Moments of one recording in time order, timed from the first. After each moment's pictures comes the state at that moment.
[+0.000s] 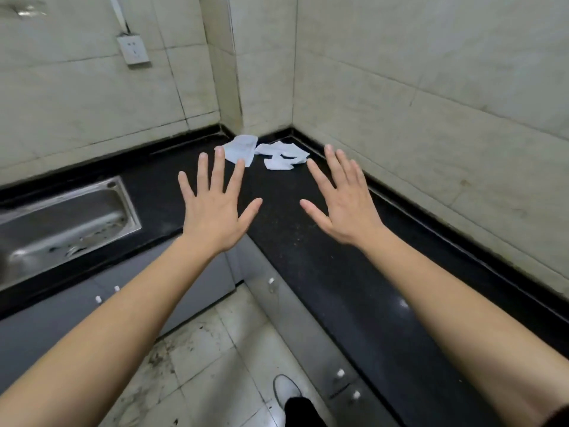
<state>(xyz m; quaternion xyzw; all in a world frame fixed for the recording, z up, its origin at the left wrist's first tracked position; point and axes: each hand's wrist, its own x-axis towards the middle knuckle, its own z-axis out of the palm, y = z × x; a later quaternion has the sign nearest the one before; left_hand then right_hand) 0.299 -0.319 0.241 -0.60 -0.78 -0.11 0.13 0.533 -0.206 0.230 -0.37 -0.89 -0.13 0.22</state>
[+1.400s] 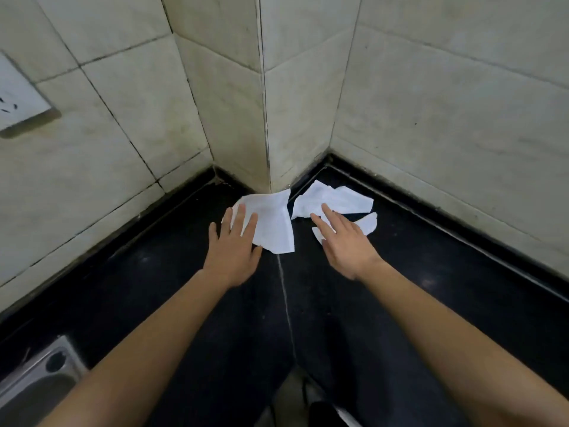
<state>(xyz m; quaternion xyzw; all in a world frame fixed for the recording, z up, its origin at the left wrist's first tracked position) -0.104 0.176 0.090 -0.72 -0.69 0.03 -0.07 0.158 0.222 0.079 -0.50 -0.86 0.07 0.01</state>
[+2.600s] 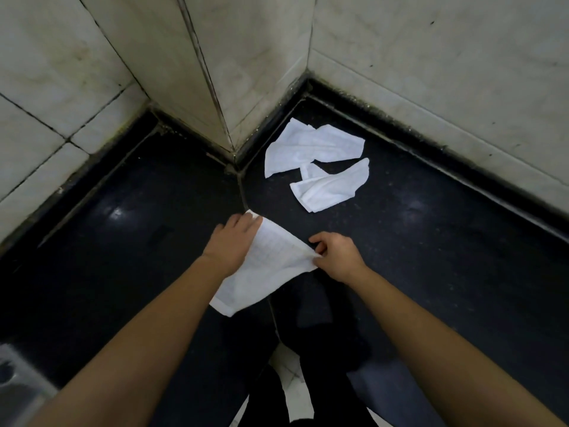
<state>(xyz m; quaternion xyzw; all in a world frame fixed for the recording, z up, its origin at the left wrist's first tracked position) -0.066 0.220 -0.034 -0.79 -0.57 0.19 -0.14 0.187 0.204 -0.037 -0.66 -0.62 0.42 0.02</state>
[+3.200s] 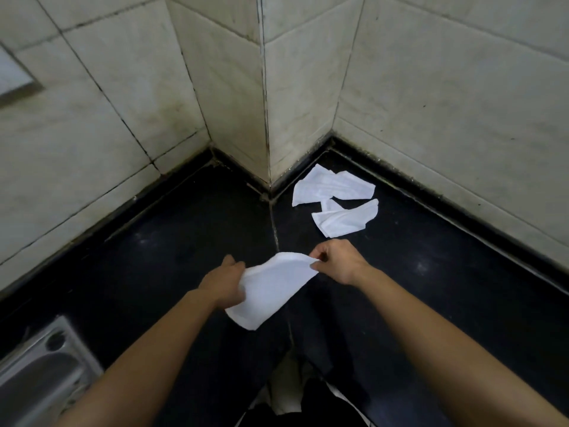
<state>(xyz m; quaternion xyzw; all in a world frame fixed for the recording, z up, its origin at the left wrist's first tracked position) -0.120 0.136 0.033 -0.66 -0.66 0.14 -0.33 0.153 0.201 0.056 -0.58 -0.72 0.39 0.00</state>
